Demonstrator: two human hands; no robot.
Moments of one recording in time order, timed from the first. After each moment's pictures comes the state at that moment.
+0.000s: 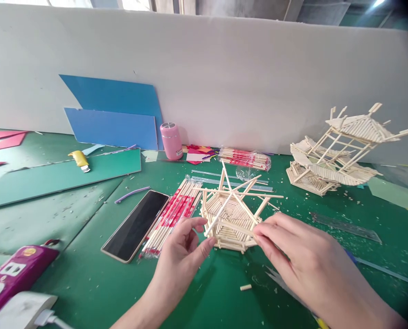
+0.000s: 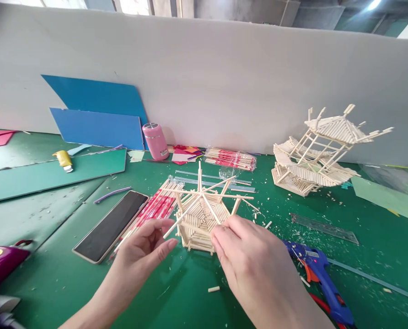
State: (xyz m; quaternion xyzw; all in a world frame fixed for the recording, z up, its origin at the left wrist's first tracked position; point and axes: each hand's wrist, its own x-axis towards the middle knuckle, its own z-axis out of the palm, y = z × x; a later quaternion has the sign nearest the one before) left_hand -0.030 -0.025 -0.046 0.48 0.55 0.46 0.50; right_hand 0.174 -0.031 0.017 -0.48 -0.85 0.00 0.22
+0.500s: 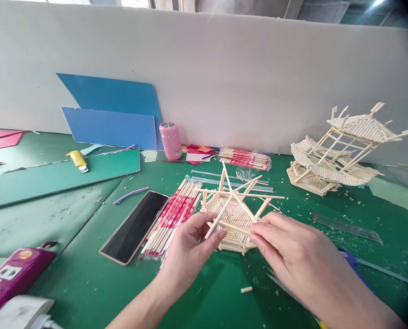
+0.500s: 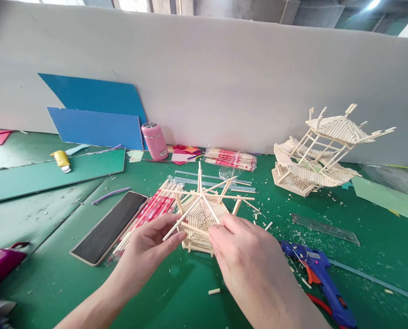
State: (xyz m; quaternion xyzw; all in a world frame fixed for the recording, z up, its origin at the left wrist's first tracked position) left_hand -0.020 -0.007 -0.045 0.50 0.48 0.47 0.55; right_hand 0.166 -0.023 0.014 -0.49 -0.85 0.02 0.18
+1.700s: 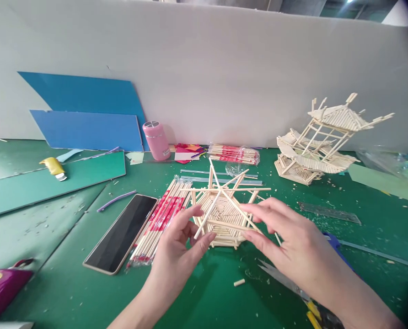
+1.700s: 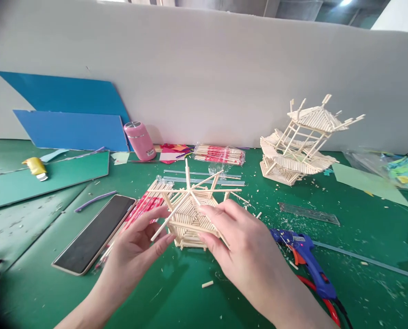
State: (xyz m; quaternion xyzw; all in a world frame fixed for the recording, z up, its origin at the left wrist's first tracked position) left_hand -0.021 -0.010 -0.045 0.61 0.48 0.46 0.43; right_hand 0.184 -0.026 0.009 -0.52 -0.80 0.13 0.27
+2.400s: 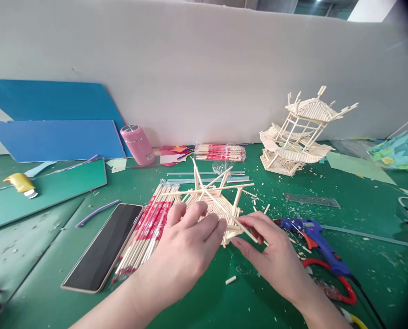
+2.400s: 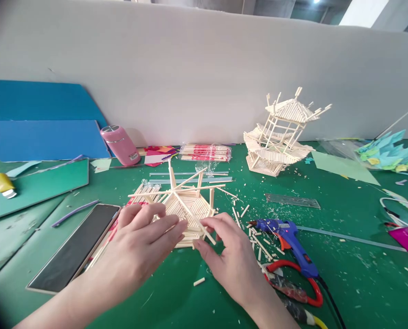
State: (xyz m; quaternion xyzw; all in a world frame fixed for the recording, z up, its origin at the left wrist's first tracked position) left_hand -0.004 0.010 -0.003 0.94 0.25 0.22 -0.04; right_hand 0.183 -0.044 -0.037 -0.58 -0.67 0.28 0.38
